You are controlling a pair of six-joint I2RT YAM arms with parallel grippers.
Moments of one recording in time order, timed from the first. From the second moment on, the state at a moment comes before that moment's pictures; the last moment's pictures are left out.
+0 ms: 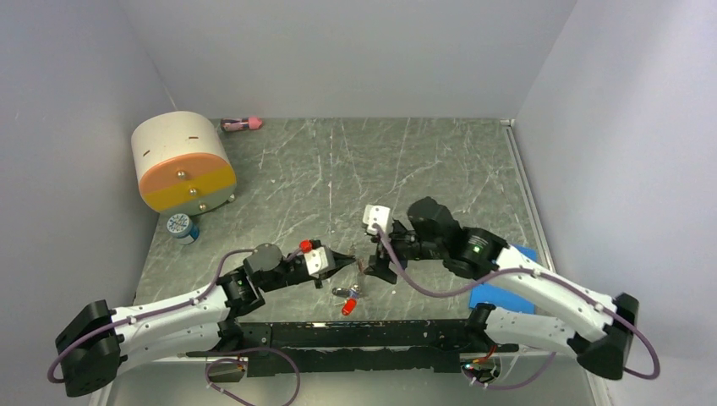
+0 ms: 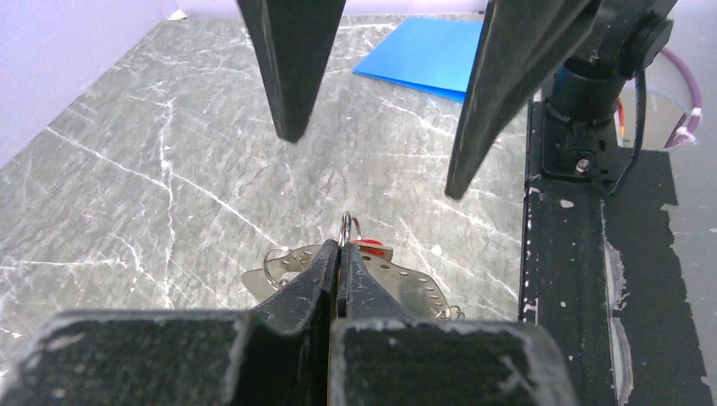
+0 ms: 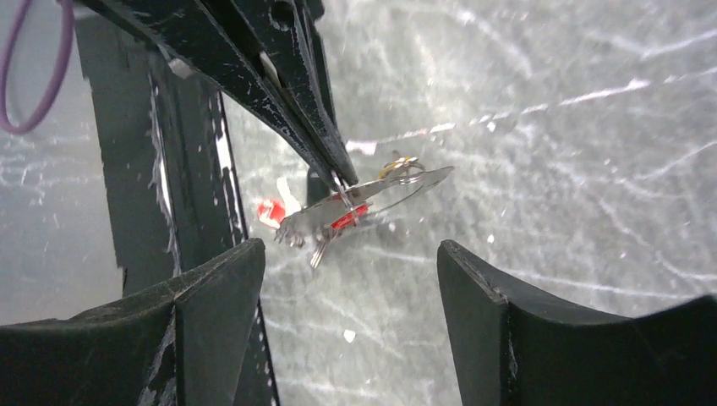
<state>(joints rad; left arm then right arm) -1.01 0.86 0.34 0.48 0.26 0.18 0.95 1.02 0.94 -0.54 -0.32 -0.24</state>
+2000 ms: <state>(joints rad) -1.01 0.81 0.24 0.78 0.44 0.11 0.76 0.84 0.55 0.21 -0.87 -0.04</state>
